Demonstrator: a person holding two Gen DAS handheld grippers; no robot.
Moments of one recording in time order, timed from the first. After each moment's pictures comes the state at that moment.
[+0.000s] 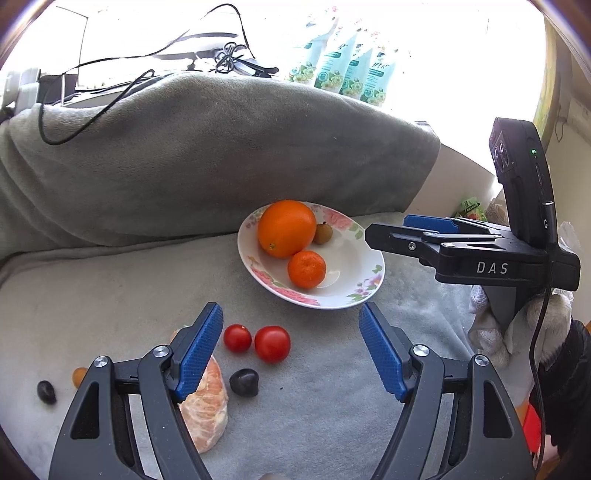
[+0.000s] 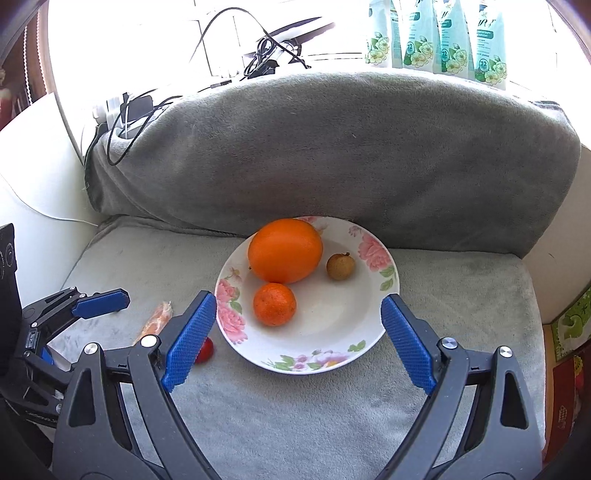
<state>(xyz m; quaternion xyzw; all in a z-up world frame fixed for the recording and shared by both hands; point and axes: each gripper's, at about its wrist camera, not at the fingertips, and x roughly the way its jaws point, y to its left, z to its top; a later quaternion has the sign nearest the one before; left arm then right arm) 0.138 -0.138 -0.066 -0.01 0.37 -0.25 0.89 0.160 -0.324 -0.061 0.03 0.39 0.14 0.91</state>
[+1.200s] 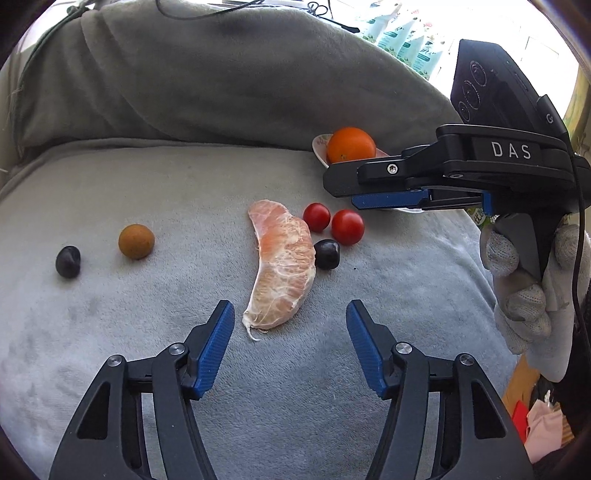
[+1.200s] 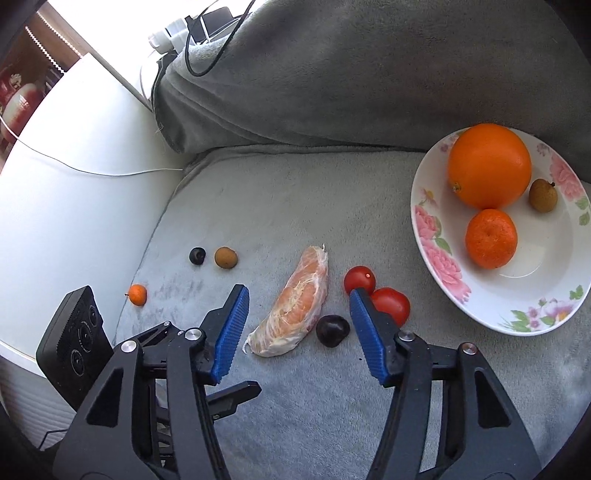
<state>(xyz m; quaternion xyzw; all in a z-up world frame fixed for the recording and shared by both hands) 0.096 -0.062 -0.124 -0.06 0.43 -0.22 0.87 0.170 -0.205 -0.105 0.11 0.51 0.29 0.80</state>
